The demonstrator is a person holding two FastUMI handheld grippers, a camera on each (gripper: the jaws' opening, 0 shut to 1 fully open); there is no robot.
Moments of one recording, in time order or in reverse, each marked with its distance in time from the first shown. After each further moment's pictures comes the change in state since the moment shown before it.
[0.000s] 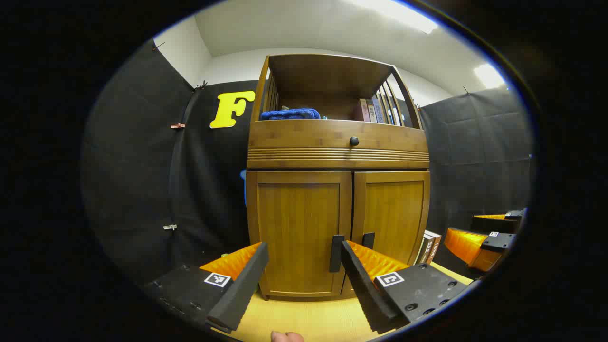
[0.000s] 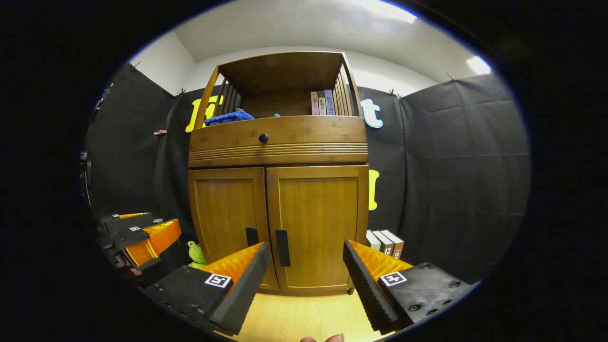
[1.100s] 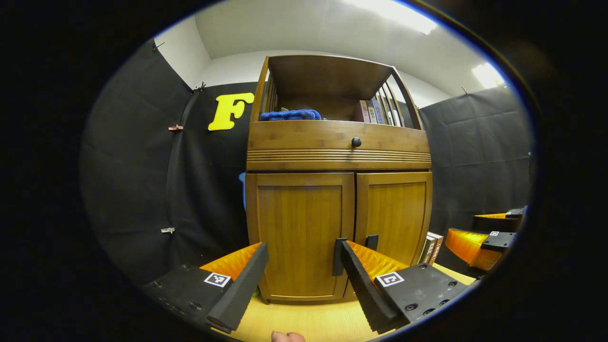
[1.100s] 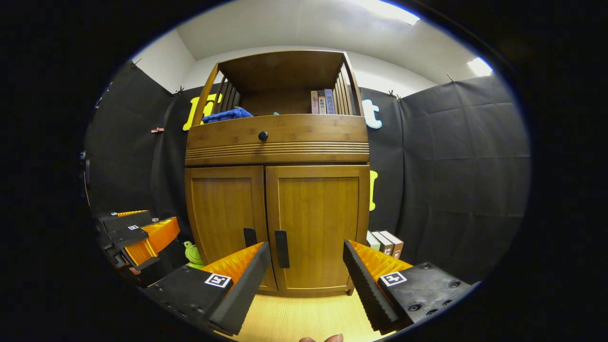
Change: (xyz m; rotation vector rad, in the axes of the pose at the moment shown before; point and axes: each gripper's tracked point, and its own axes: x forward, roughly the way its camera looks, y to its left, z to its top) left arm 0.011 0.006 0.000 0.006 -0.012 -0.013; right arm 0.009 0.012 -0.002 -0.001 -0.002 -0.011
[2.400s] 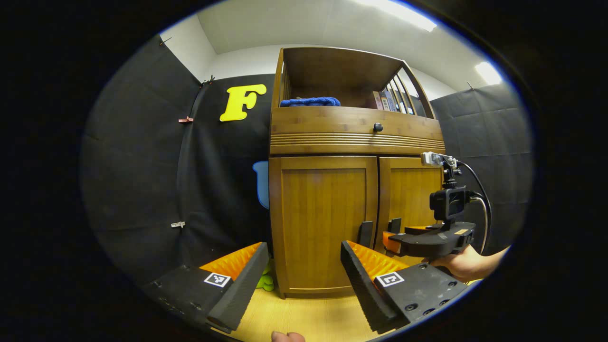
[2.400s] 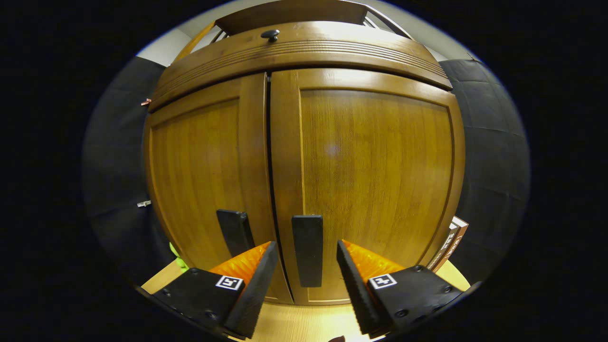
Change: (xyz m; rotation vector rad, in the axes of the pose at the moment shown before) left arm -0.009 0.058 -0.032 0.004 0.065 0.056; right arm 0.212 0.058 -0.127 0.019 0.209 0.034
